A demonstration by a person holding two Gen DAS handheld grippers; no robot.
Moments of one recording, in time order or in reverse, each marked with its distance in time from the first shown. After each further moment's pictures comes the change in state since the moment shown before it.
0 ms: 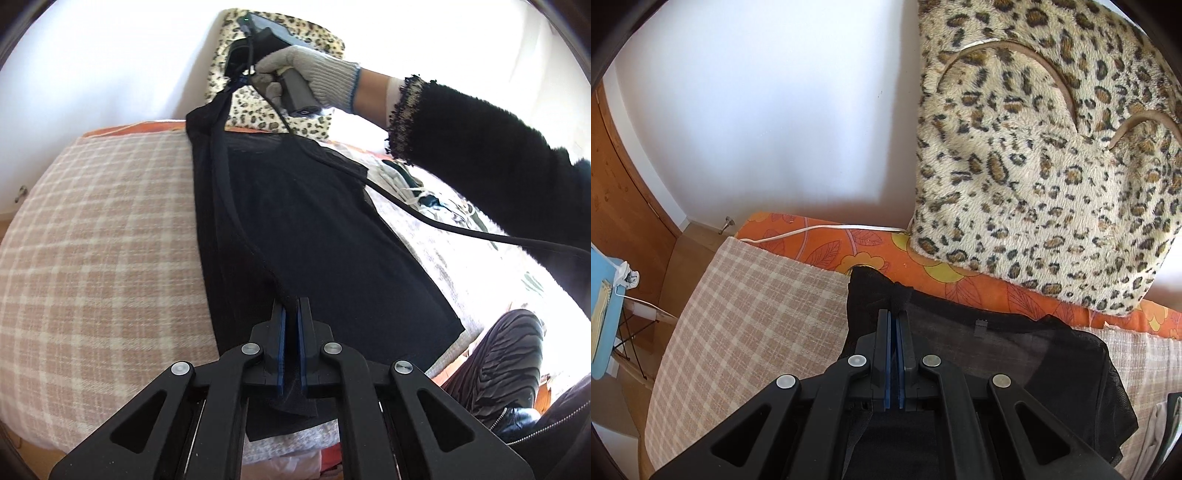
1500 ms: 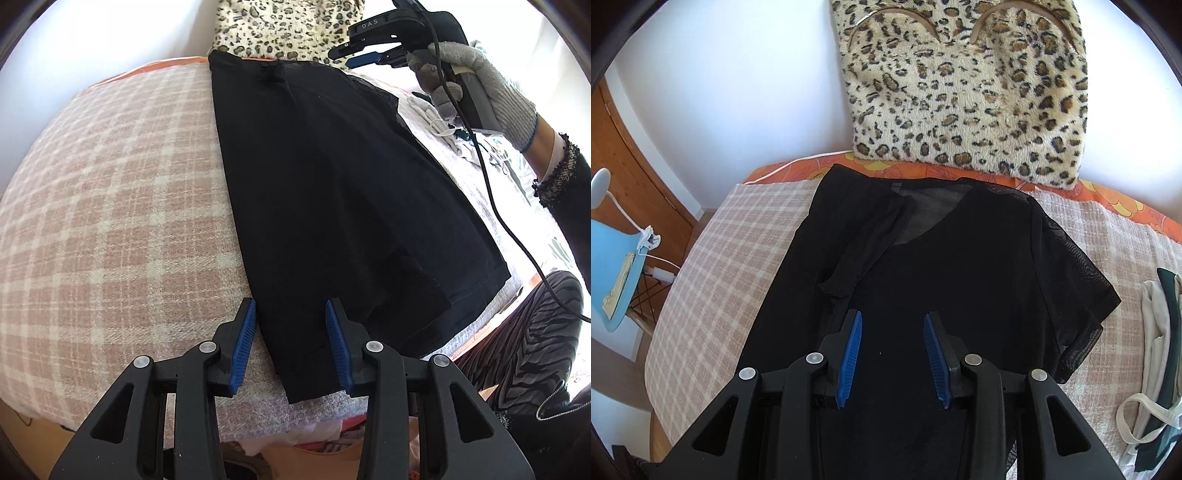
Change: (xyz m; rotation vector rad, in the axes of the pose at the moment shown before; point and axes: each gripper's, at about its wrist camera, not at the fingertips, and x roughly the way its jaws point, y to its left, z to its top) left arm 0.036 0.012 -0.041 -0.017 0.214 0.110; right arm -0.074 -0.096 -0.153 0.057 0.047 0.099
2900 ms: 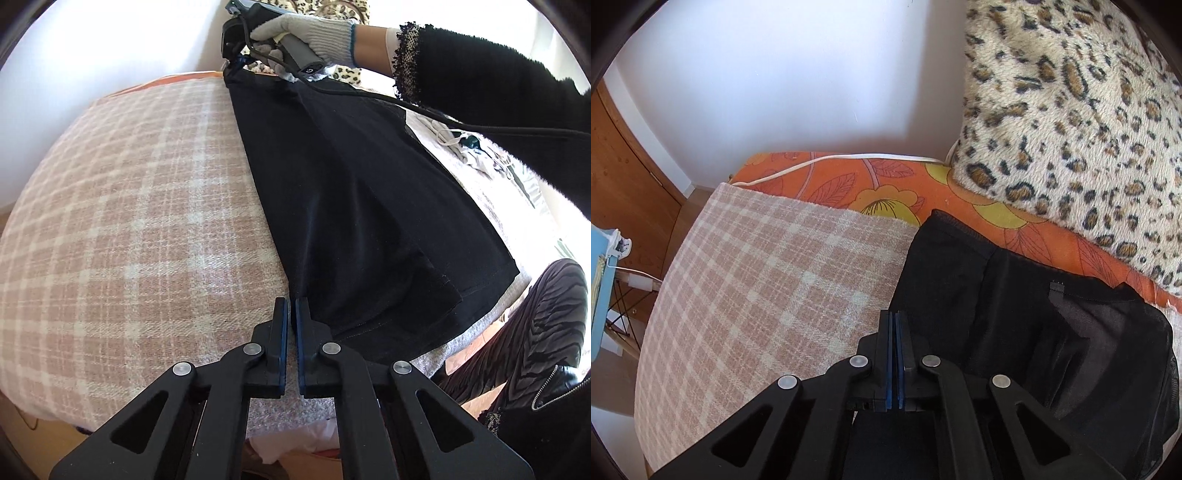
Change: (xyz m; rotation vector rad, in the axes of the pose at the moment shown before) left arm -0.019 0.021 -0.019 0.007 -0.069 0.033; right arm 0.170 0.122 0.127 -0.091 0.110 -0.044
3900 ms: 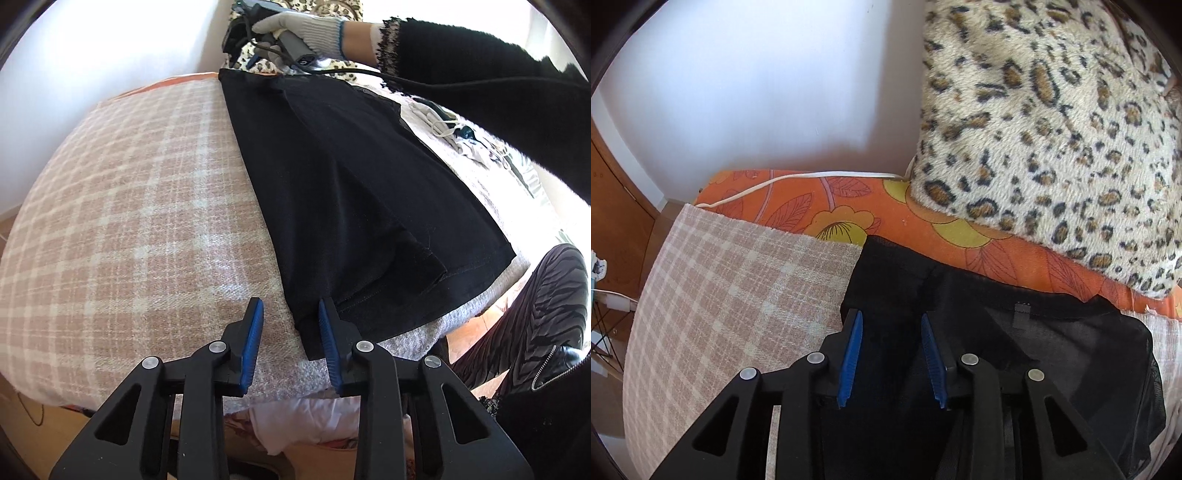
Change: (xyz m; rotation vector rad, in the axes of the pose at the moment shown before) left arm -0.019 0.000 -0.016 0.017 -0.007 0.012; right arm -0.004 -0.022 0.015 0.063 -0.029 -0.084
